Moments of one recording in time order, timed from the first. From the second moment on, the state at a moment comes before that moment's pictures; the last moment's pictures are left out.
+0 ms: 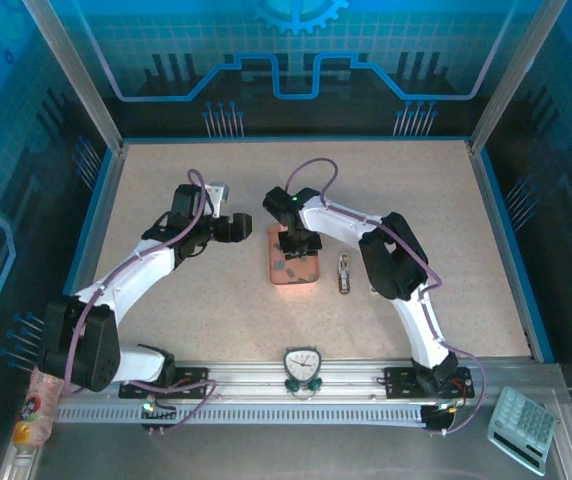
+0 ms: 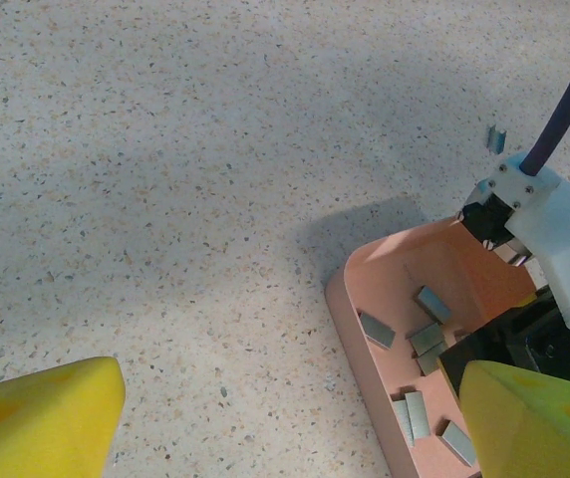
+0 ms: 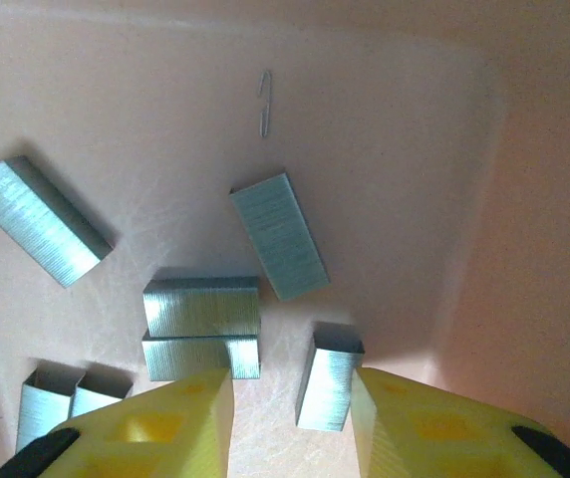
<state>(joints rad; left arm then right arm) -0.24 1.34 0.86 -0.24 0.20 -0.25 0.72 2.22 1.78 -1.05 0.07 0.59</state>
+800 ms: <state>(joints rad) -0.24 1.35 0.86 -0.24 0.20 -0.25 0.75 2.21 1.82 -1.13 0.15 0.57</state>
